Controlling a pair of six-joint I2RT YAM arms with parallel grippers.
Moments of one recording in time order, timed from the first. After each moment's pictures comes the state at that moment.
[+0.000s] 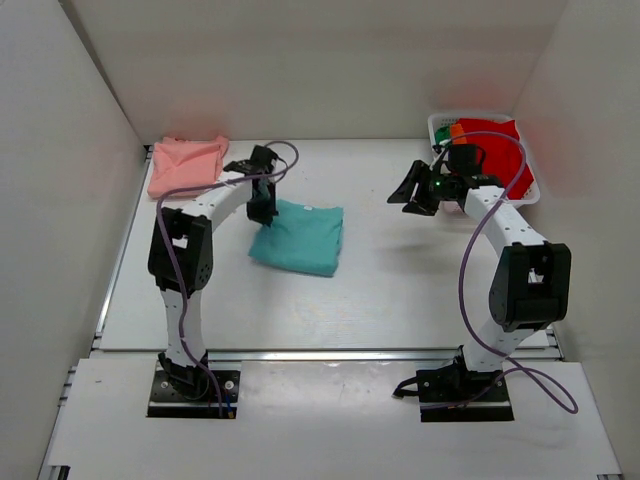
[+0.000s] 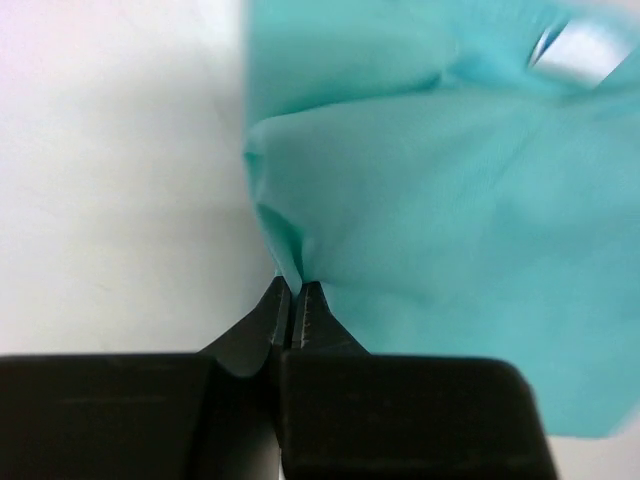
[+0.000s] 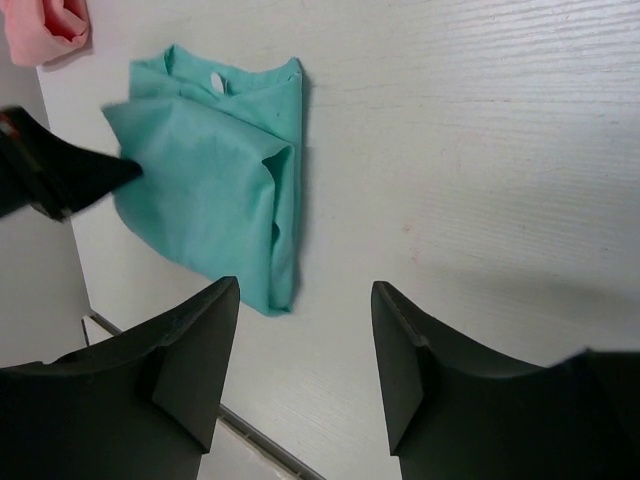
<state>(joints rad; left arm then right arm) -0.36 2.02 1.56 -0.76 -0.08 -0.34 0.05 1.67 1.31 -0.46 -0.54 0.47</state>
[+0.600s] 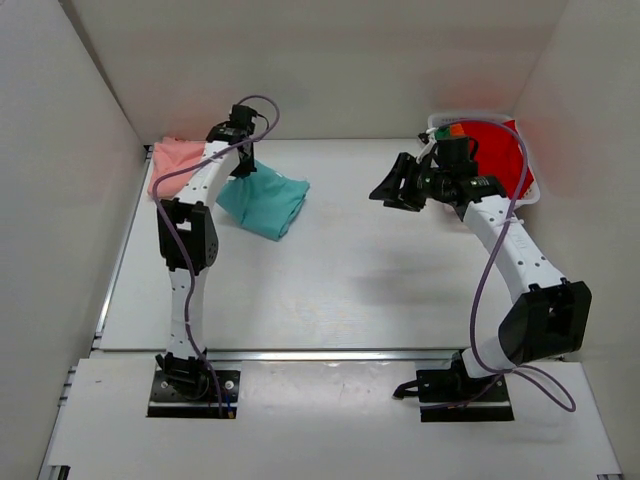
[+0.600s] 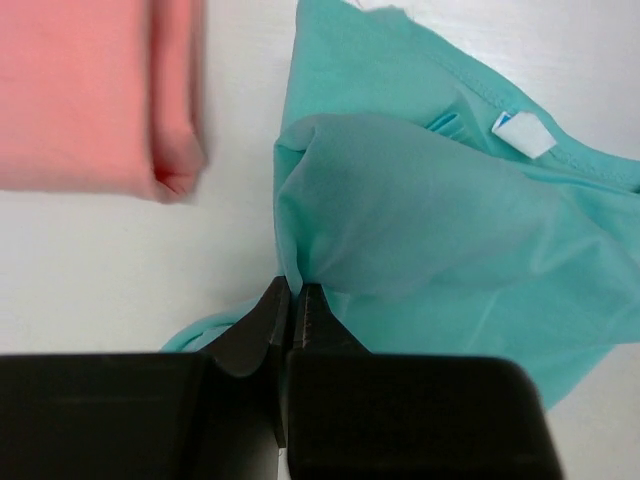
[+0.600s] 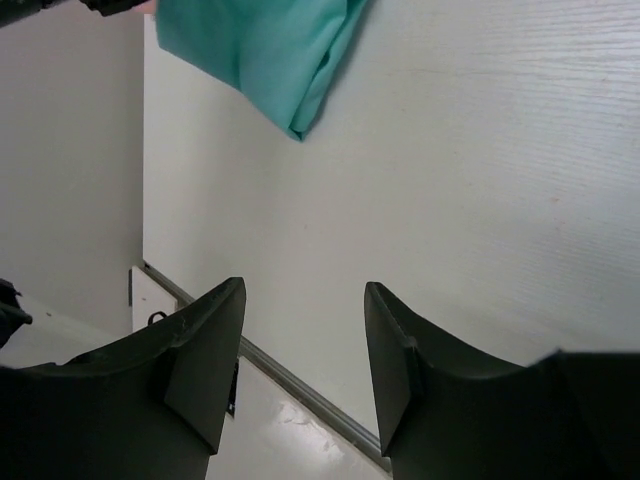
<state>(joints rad) -0.22 2.29 2.18 -0.88 -0.31 -0.19 0.21 1.47 1.36 -0.55 -0.54 0.55</state>
